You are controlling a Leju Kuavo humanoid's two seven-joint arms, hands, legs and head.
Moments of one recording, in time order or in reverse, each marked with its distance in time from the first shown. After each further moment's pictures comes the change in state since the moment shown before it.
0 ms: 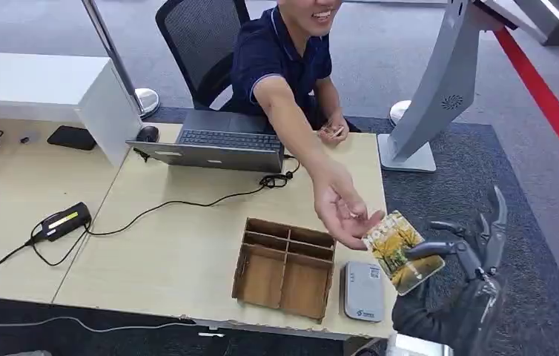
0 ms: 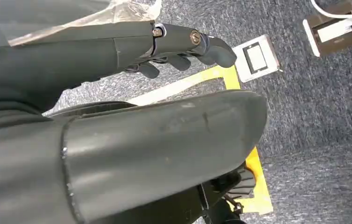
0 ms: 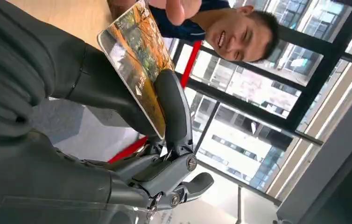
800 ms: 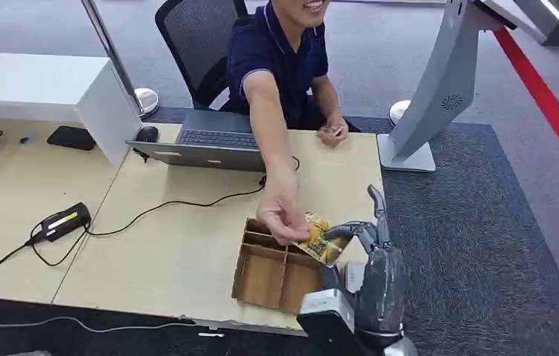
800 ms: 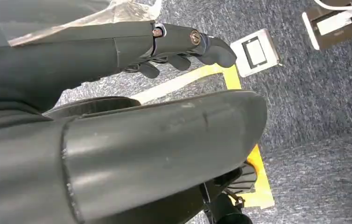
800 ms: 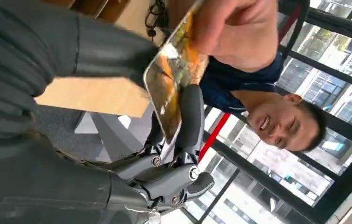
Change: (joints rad) left arm 0.000 -0.004 0.000 0.000 0.000 -0.024 0.000; right arm -0.075 0.000 0.060 0.244 -0.143 0.112 -0.006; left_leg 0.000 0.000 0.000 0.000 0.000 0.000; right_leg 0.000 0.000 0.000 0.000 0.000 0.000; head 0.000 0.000
